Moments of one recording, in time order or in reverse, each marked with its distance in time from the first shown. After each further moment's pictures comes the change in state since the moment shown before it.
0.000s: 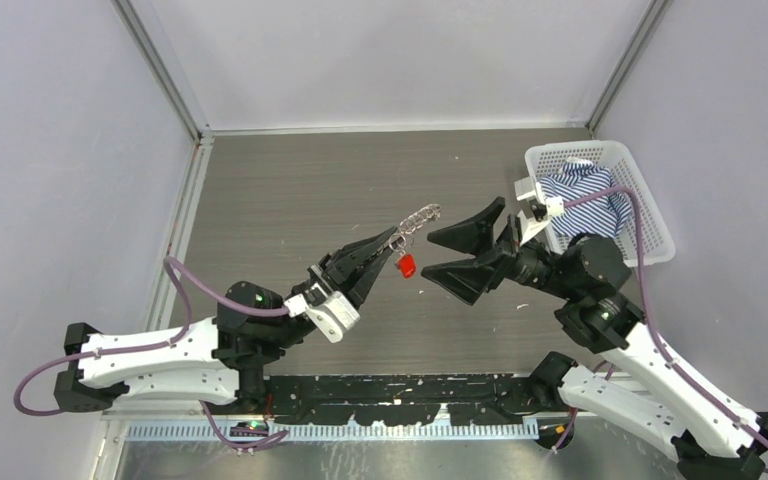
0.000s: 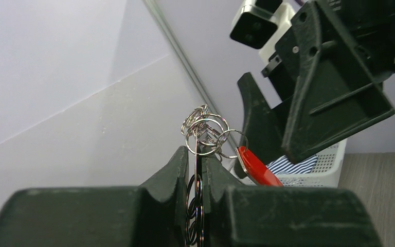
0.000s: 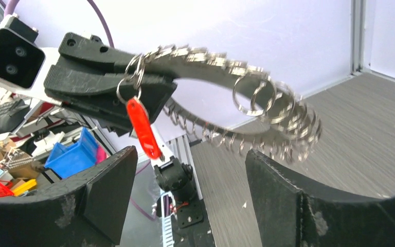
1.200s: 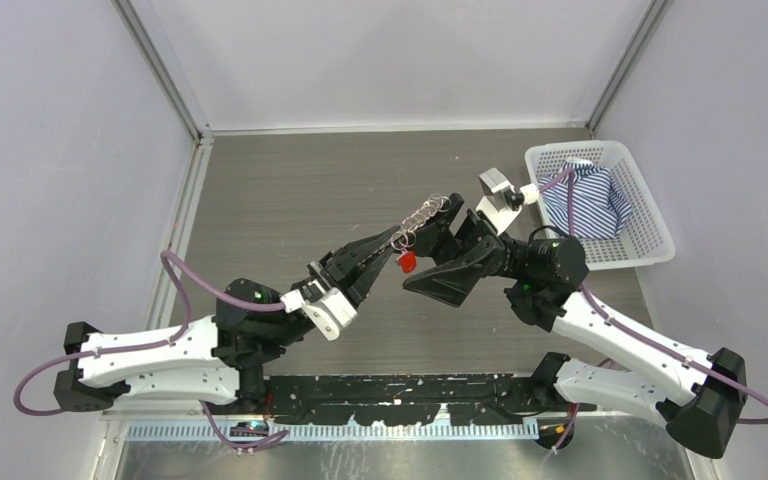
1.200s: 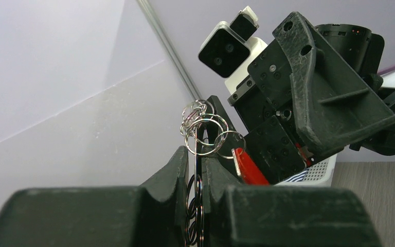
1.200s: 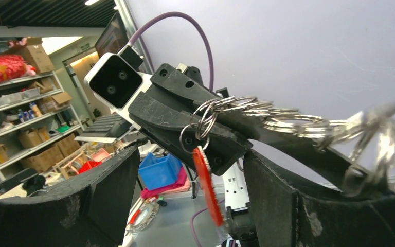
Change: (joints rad) left arm 0.000 0.014 0.029 -0.016 0.030 -0.048; right arm 0.079 0.279 -0.086 0.800 -0.176 0.357
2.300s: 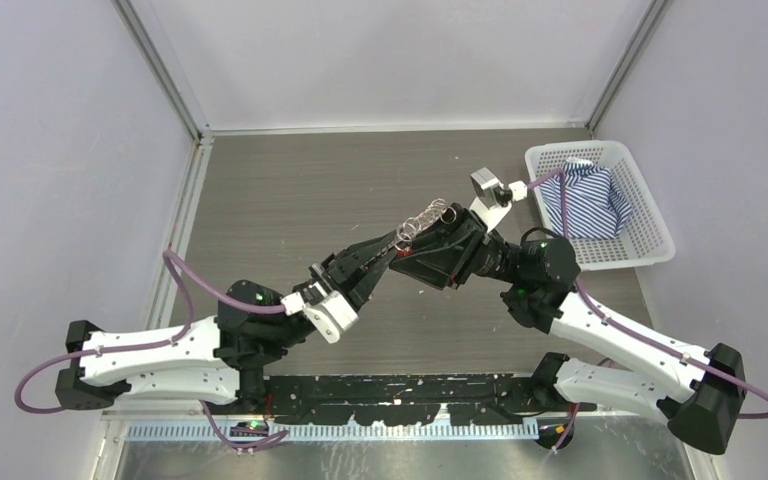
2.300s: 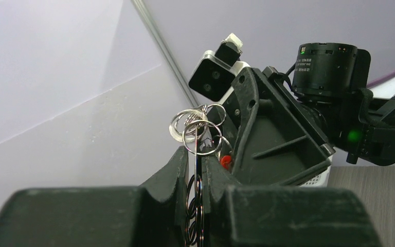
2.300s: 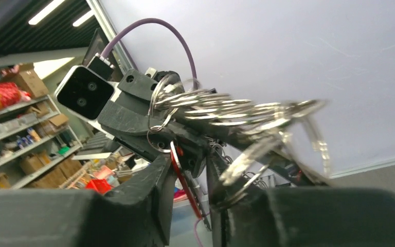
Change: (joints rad) left arm -0.001 0.010 0.002 0.015 -0.001 -0.003; right arm 0.048 0.013 -0.016 -0.027 0.089 0.014
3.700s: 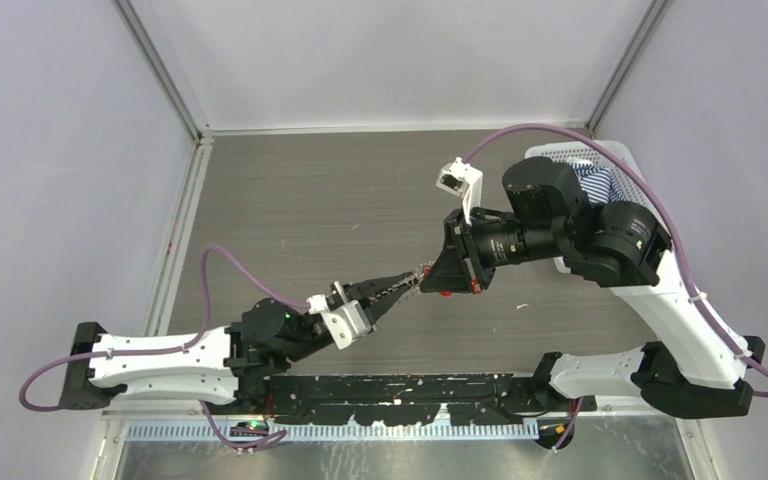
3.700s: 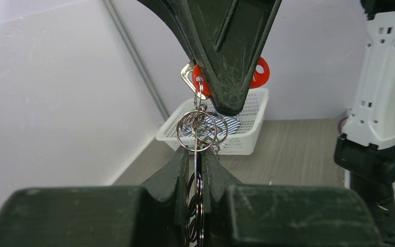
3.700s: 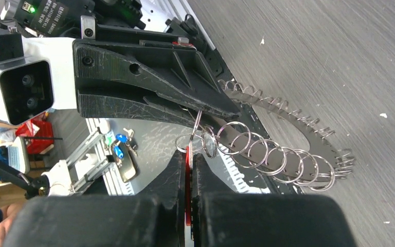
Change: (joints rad) left arm -0.018 -0.045 -0.211 -0.029 -0.014 -0.228; right arm 0.057 0.215 1.025 -2.024 0.164 -0.474
